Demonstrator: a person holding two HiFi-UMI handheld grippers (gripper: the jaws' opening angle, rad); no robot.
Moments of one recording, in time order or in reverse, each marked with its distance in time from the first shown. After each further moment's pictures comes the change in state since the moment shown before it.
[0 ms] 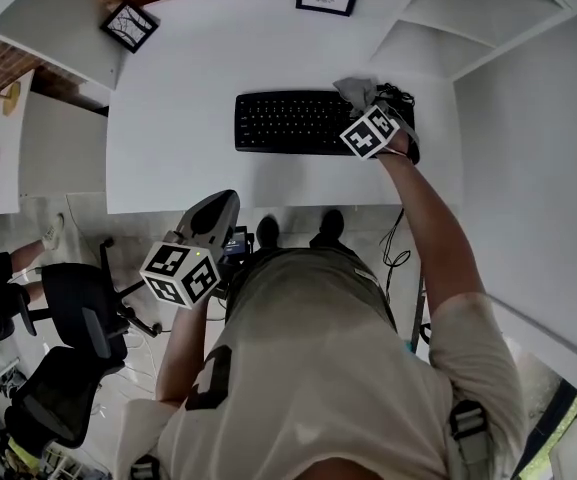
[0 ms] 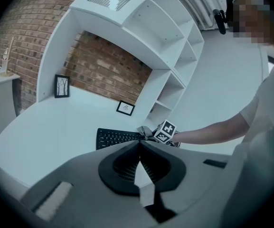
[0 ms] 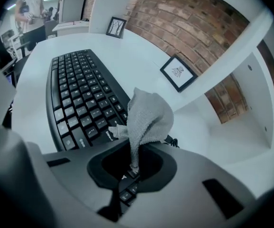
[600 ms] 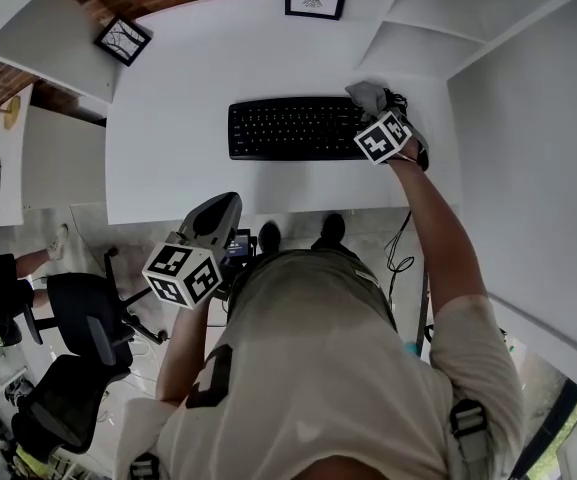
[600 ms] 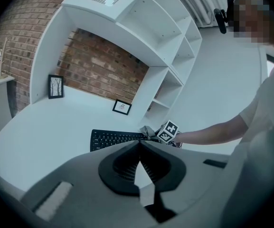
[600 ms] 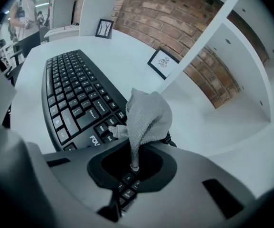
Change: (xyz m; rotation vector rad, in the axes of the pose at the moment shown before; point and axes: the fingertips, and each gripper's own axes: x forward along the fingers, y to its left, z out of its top) left arm 0.018 -0.016 0.009 0.025 0.021 -0.025; right arm -0.006 -0.033 -0.041 0.084 0.010 -0.025
